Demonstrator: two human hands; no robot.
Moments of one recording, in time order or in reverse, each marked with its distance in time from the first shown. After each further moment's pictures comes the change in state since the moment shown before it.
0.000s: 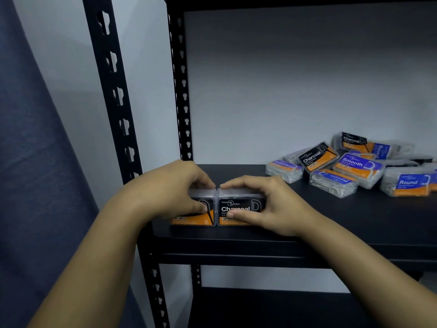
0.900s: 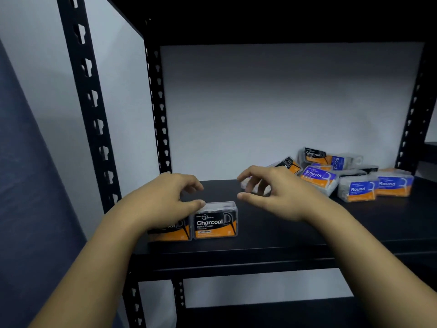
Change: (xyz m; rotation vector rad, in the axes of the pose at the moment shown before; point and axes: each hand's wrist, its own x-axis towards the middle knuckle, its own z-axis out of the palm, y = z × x) left_hand 0.009 0.023 0.001 -0.093 0.104 -0.008; right_hand -0.016 -0.025 -0.078 -0.361 -0.004 0.287
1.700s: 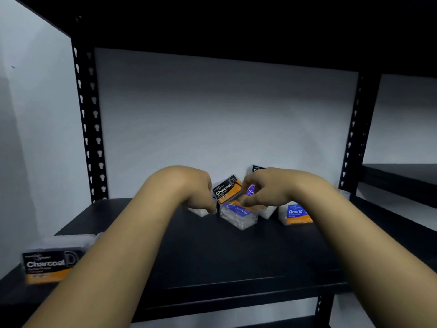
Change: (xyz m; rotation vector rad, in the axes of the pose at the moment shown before) left_hand 0.131 0.166 0.034 0.275 -0.310 -0.104; right_hand 0.012 0.105 -0.110 -0.398 -0.344 0.356
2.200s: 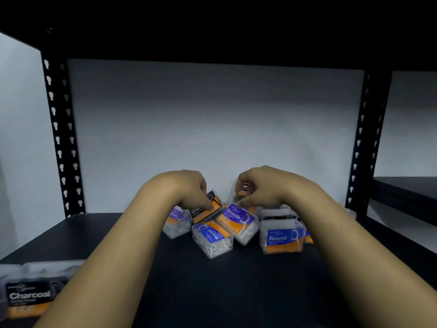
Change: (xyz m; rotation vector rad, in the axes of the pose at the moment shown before) left_hand 0.086 0.055 -0.008 -0.085 0.115 -0.071; right_hand 0.060 0.094 -0.011 0.098 0.110 -0.128
